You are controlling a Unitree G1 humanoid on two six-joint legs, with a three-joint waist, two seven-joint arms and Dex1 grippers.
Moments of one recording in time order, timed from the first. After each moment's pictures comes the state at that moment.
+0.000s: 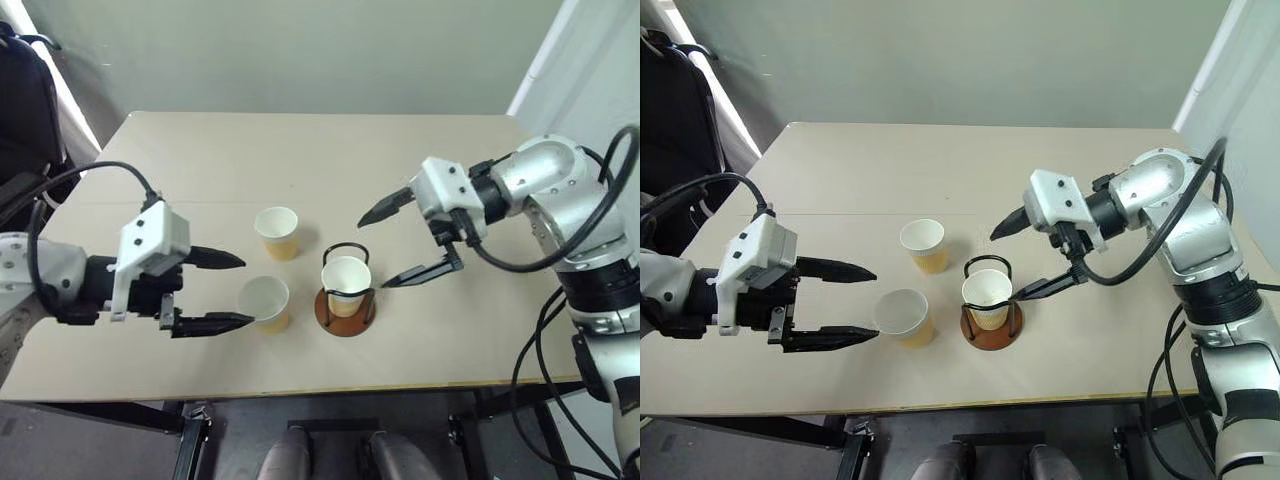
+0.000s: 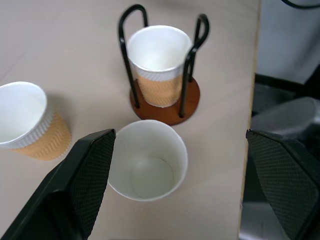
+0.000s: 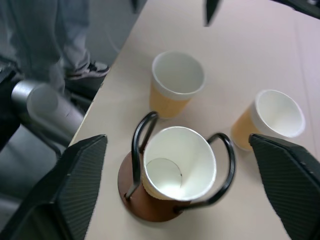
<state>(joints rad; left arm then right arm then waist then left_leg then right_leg) -0.21 1.26 0.30 -0.48 -0.72 0.72 -1.22 -1.00 -0.77 0.23 -0.06 0.39 0.51 1.55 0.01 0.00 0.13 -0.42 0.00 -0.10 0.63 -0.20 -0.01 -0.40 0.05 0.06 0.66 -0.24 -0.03</state>
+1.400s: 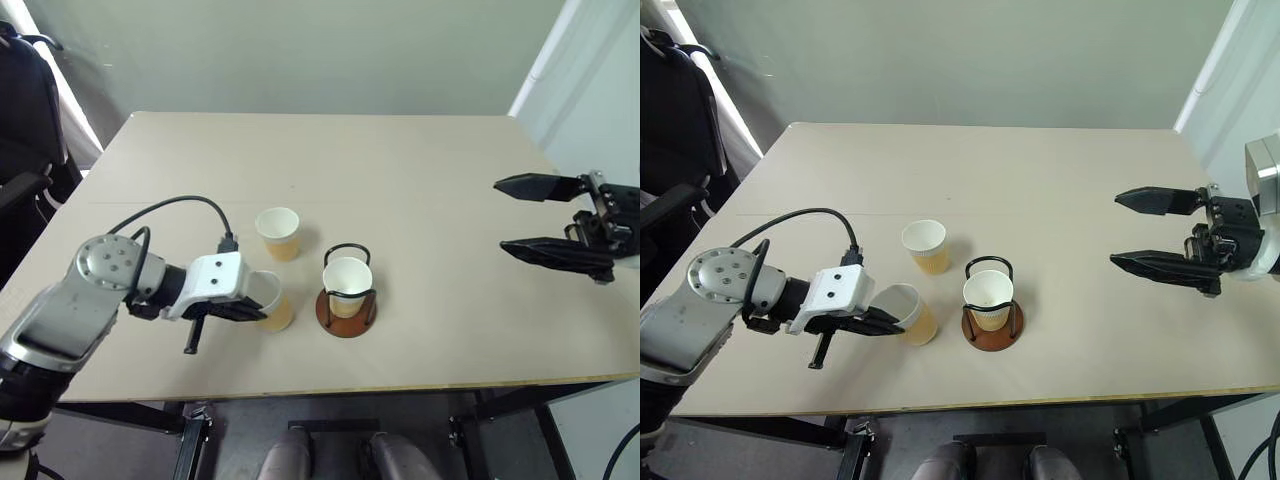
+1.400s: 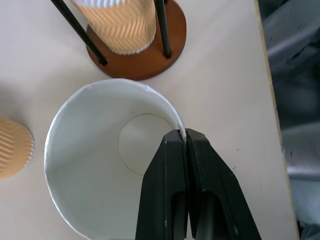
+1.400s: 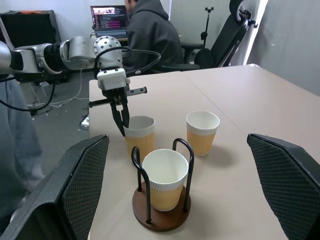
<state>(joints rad) -0.44 1.12 -0.09 -0.28 -0.37 0.42 -1.37 -0.50 -1.00 -0.39 -0.24 0.92 0.75 1.29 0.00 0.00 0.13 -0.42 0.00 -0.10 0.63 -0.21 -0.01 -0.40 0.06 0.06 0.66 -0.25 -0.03</state>
